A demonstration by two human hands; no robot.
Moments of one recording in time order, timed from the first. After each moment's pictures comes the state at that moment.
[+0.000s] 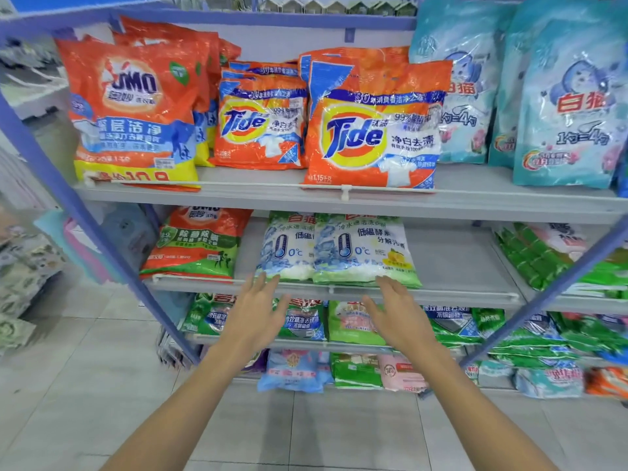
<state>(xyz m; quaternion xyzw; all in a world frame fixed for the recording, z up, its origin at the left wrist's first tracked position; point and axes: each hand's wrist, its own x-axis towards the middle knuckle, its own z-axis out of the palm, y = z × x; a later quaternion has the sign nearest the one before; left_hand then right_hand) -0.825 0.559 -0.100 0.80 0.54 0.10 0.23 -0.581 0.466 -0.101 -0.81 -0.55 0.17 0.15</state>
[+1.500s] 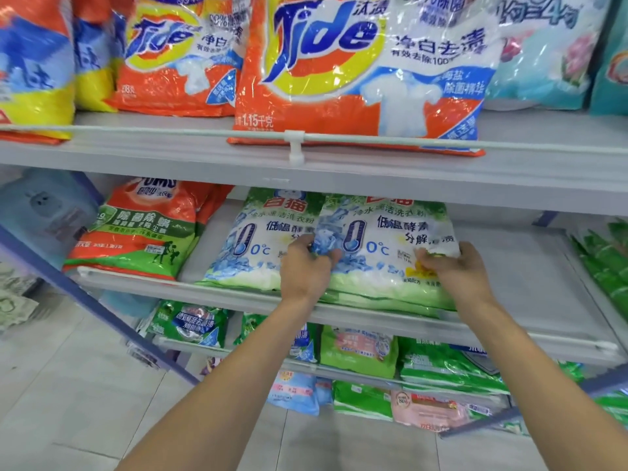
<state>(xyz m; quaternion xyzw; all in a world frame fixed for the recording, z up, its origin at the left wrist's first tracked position) -0.611 0.666 -0.194 0.54 0.59 0.37 0.47 -0.388 0.602 -0.204 -0.71 -0.27 0.35 0.54</state>
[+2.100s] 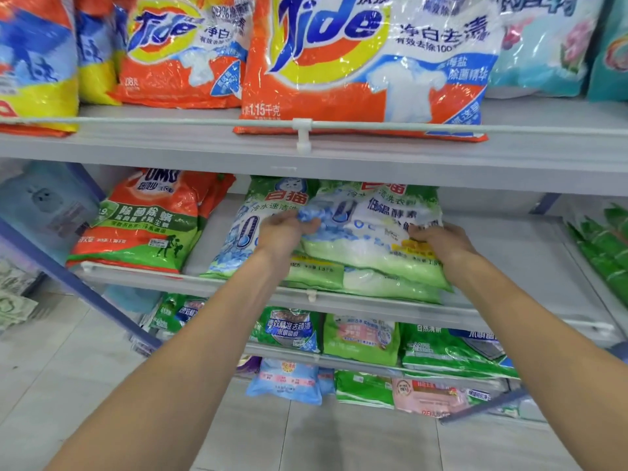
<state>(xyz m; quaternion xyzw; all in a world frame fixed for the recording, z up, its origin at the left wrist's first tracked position) -0.638 0.696 -0.159 0.41 0.57 0.40 0.59 -0.391 0.635 -0.191 -0.70 -0.25 0.43 0.51</state>
